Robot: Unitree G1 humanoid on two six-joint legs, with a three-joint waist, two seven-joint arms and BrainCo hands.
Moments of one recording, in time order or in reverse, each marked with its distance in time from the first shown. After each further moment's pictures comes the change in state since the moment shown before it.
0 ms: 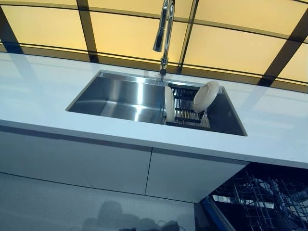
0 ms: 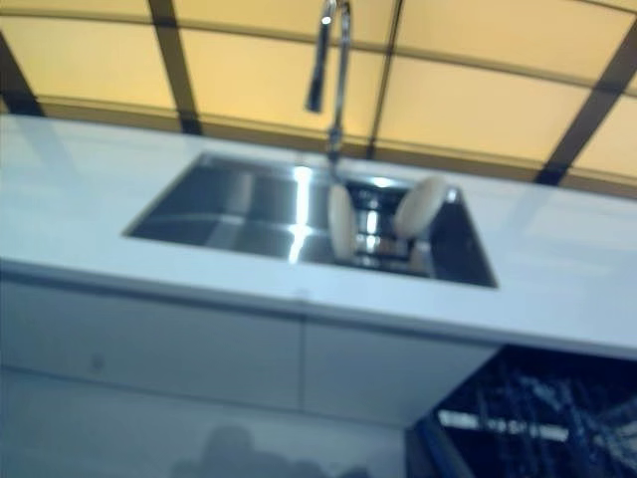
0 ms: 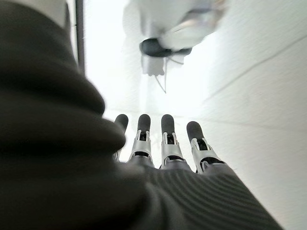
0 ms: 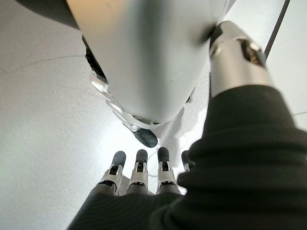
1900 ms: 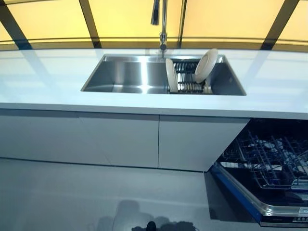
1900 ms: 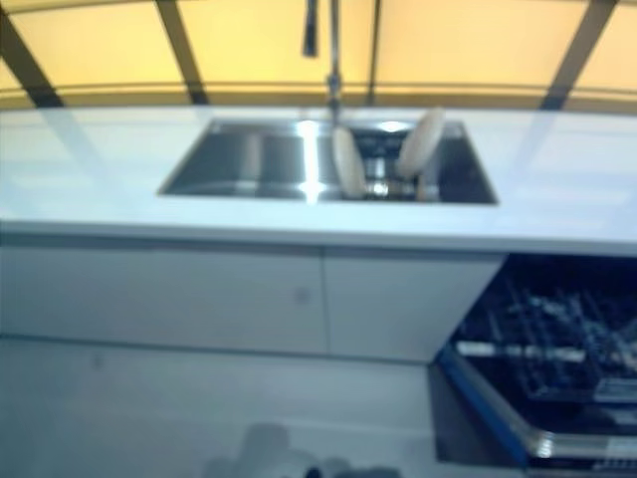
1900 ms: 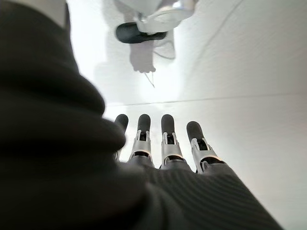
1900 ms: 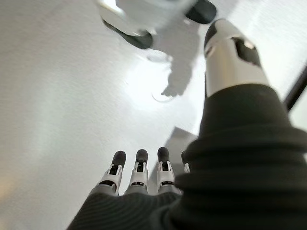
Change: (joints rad) left arm -0.006 -0.081 -0.072 0.088 0.076 -0.043 -0.028; right arm -0.037 0.055 -0.079 0.190 -0.038 -0.063 -0.629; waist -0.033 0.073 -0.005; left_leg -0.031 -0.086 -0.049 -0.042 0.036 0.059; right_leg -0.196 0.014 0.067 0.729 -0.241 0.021
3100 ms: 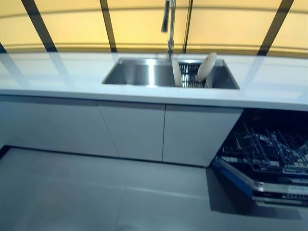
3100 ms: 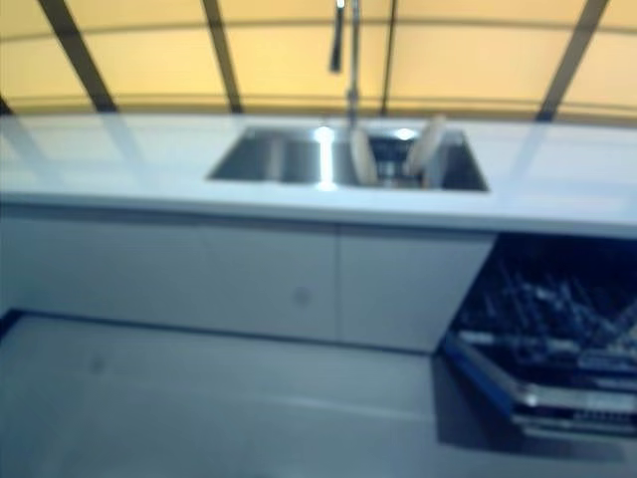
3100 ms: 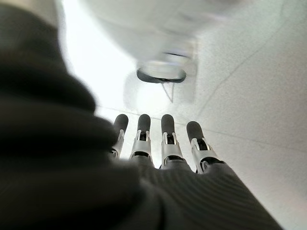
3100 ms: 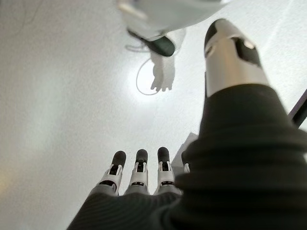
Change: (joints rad) left arm -0.011 -0.036 0.102 0.028 -0.173 0.067 -0.065; right arm -0.005 -0.023 0.005 -0.015 0.000 0.023 -0.019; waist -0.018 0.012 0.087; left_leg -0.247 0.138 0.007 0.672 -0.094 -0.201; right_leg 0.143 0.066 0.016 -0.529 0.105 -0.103
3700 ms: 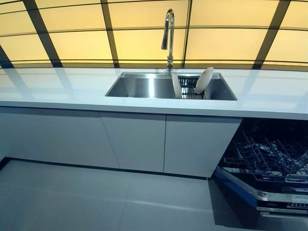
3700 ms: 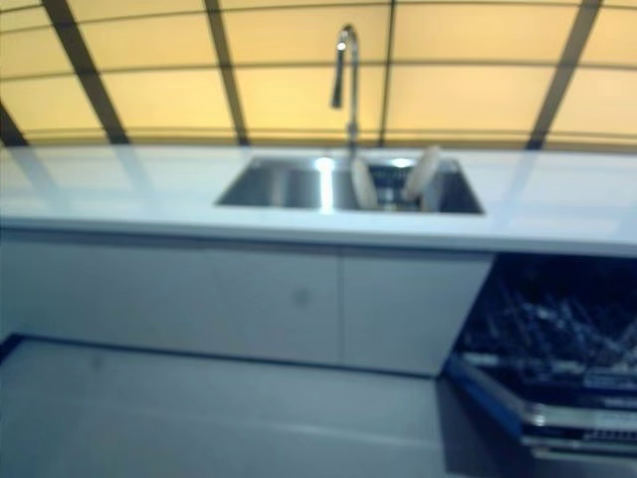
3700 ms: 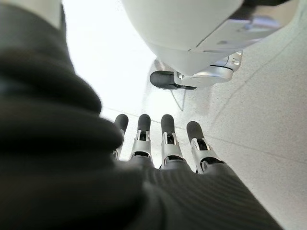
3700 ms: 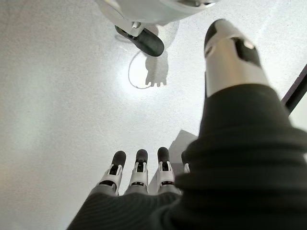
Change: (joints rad) left arm 0.105 -0.003 -0.019 -0.060 -0.028 -0.010 -0.022; right arm 0.117 0.027 0.001 -0.048 -0.029 -0.027 -0.038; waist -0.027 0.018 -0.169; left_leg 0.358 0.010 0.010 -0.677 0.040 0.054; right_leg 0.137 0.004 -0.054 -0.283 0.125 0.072
